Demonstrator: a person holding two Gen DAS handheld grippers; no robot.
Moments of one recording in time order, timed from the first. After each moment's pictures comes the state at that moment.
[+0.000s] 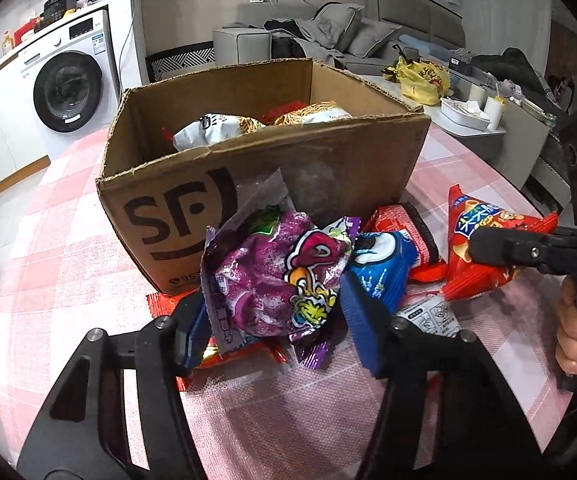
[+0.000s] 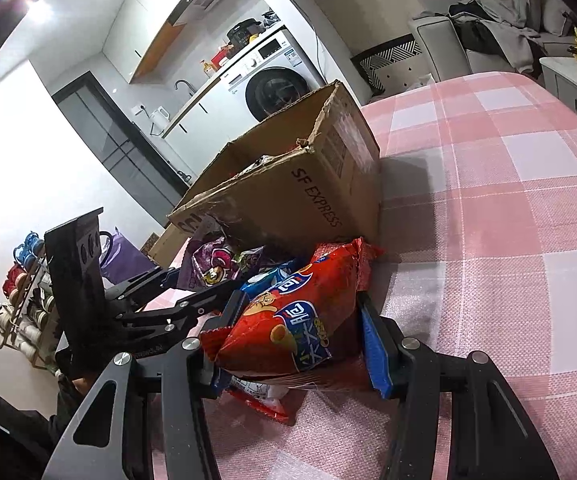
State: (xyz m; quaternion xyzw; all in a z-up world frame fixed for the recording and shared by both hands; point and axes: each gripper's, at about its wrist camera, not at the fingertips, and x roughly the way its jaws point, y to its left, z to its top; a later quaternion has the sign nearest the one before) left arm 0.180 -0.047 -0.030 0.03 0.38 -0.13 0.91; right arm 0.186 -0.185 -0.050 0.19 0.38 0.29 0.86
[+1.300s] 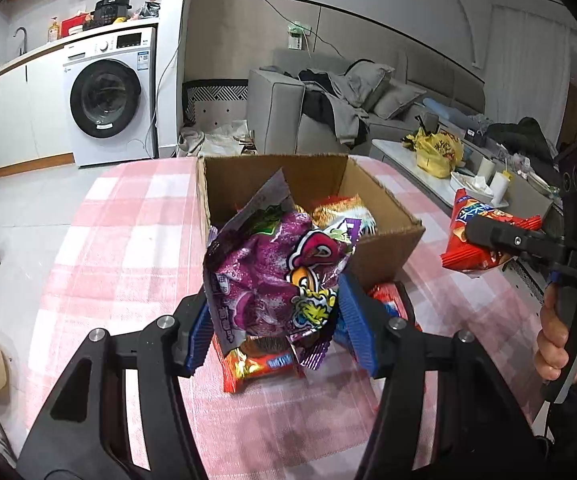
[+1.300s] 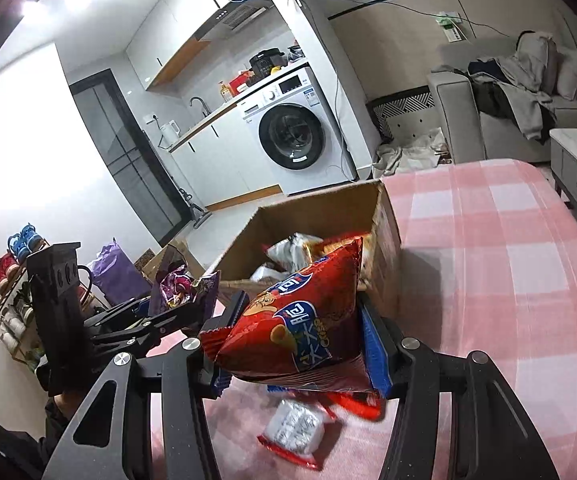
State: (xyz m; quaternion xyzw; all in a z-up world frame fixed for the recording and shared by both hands) left arm 0.128 0.029 0.059 -0.05 0.31 -0.09 0.94; right arm 0.194 -0.171 0.036 0.14 0.31 0.28 0.90
